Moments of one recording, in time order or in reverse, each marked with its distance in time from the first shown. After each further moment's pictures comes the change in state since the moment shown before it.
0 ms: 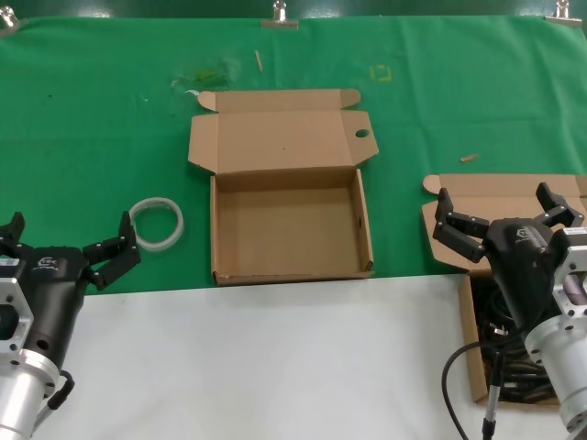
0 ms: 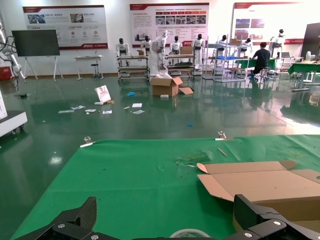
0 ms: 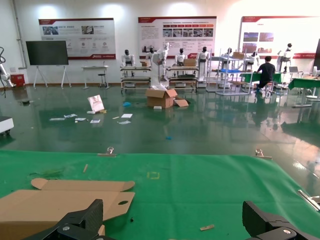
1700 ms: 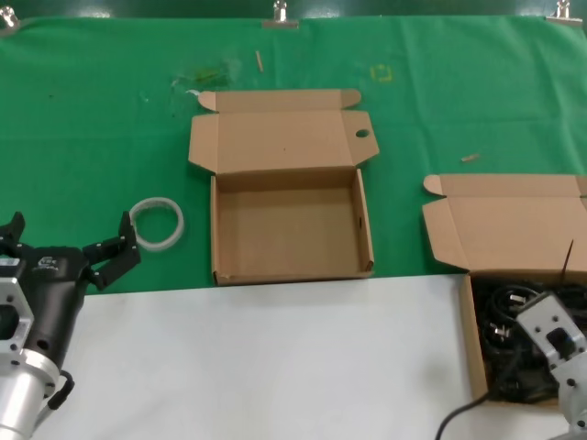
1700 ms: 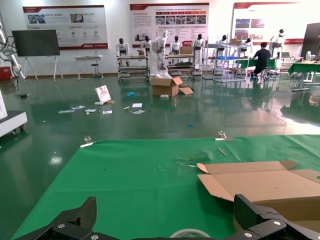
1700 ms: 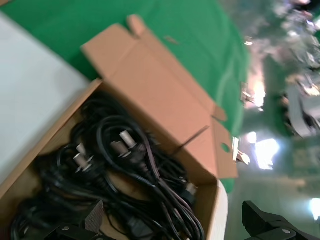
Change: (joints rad) left arm 0.000 0.000 0.000 0.000 0.000 0.000 0.000; right arm -0.045 -0.014 -0.094 0.275 0.806 0.999 -1.644
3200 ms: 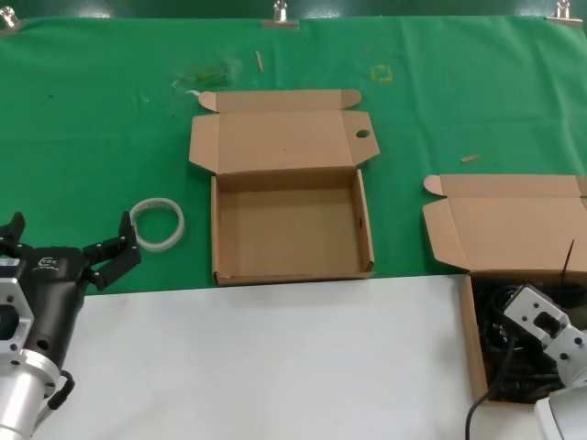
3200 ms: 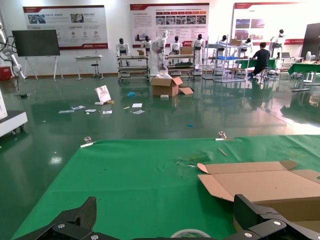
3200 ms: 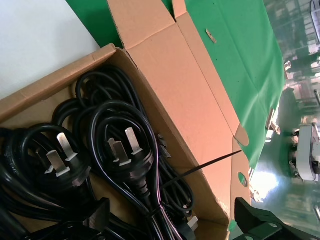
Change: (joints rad) left arm 0.000 0.000 0.000 0.000 0.000 0.000 0.000; right arm 0.173 -0.003 0.097 -0.342 0.114 -0.204 -0.387
